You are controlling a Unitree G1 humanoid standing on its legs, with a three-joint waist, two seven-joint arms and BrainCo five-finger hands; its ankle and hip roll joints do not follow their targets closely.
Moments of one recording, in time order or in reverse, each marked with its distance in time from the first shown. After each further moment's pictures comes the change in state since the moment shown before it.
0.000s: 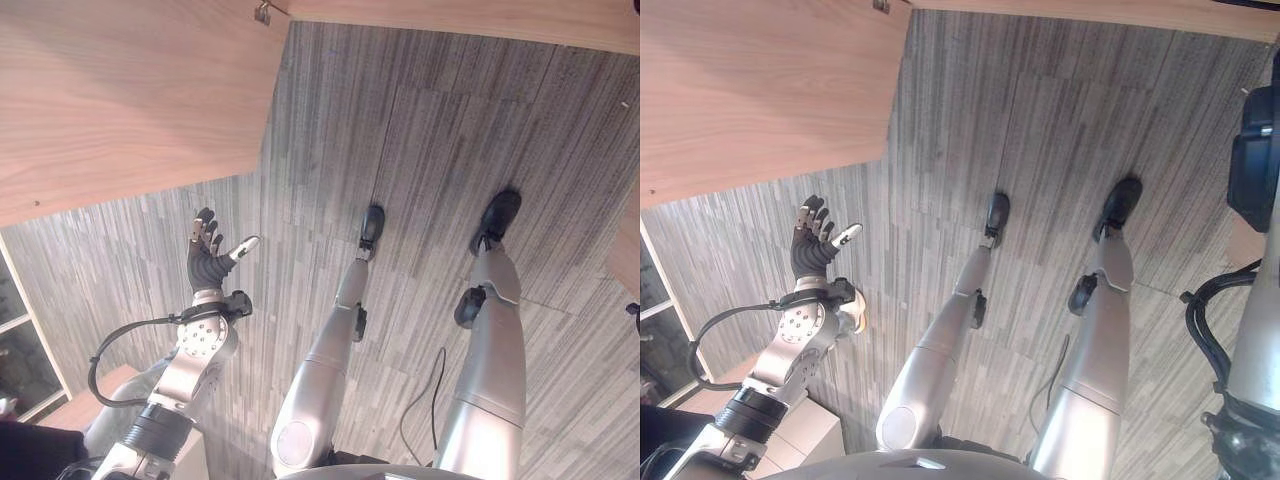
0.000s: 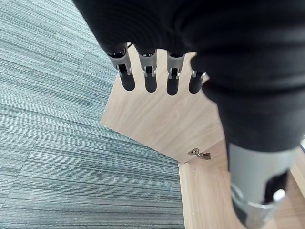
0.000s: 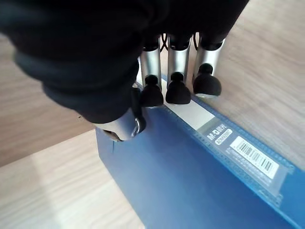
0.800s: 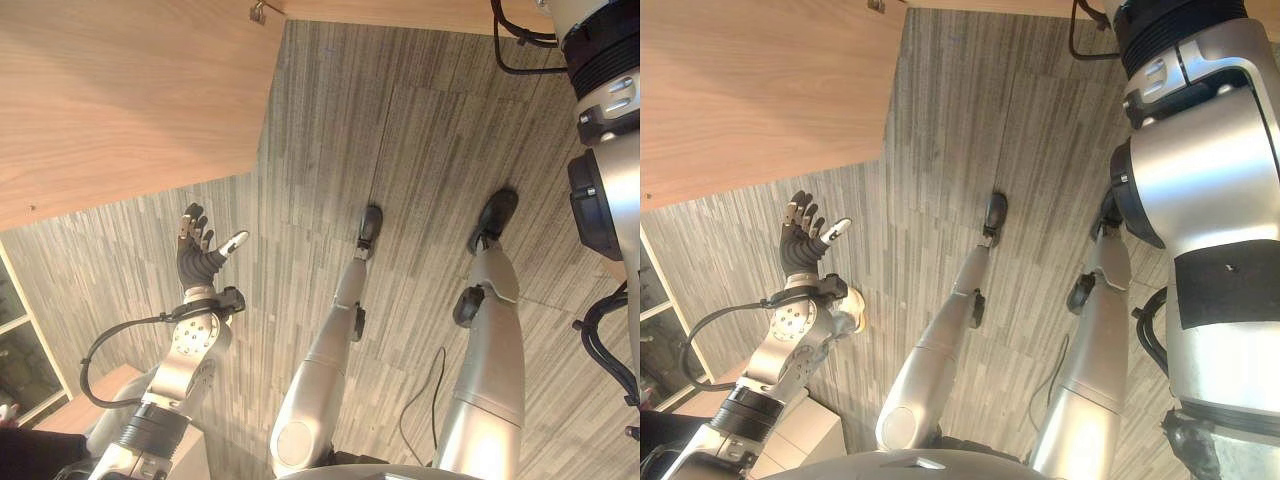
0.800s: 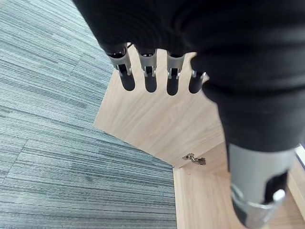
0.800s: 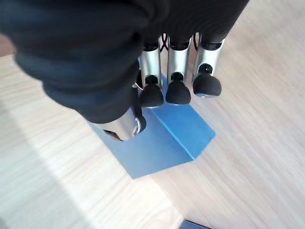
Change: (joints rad) left arm 0.002 0.004 0.045 -0.008 -0.029 -0.008 -0.008; right arm 0.133 0.222 0.061 -0.191 -0.002 -0.035 0.046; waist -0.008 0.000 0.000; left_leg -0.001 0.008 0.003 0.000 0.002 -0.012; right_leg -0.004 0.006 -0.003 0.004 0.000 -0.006
